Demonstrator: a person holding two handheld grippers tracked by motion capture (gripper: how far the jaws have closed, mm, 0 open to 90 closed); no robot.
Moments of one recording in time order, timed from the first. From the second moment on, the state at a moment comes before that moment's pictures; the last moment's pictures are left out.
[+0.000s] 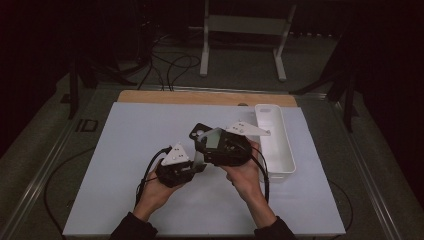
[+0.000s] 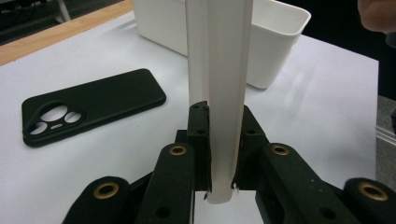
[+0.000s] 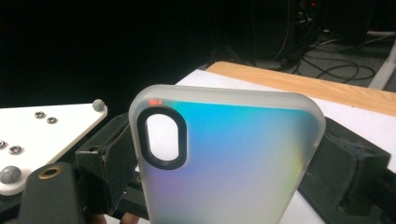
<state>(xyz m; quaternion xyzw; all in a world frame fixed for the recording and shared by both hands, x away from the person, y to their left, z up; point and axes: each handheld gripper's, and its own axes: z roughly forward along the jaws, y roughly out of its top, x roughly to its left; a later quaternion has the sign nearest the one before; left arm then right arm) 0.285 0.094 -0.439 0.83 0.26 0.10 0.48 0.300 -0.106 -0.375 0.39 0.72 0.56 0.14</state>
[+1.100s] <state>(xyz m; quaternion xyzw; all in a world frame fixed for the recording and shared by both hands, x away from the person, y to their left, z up) 0.271 0.141 -0.421 0.79 0.31 0.16 0.50 0.302 -0.114 -0.372 0.37 0.73 0.55 0.17</state>
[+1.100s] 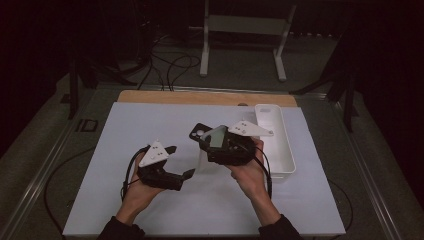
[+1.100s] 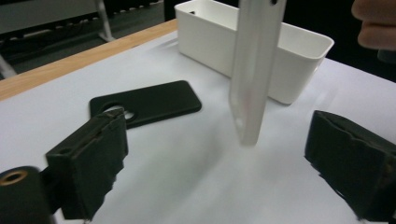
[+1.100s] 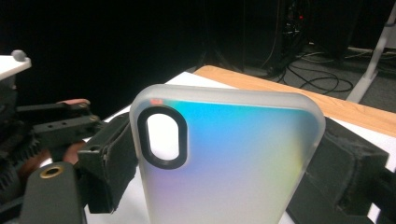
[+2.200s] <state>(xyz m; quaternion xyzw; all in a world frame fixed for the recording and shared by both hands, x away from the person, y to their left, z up) 0.238 0.230 -0.476 0.73 0.40 0.25 0.50 0.314 -0.129 -0.370 0.38 0.72 0.55 0.18</state>
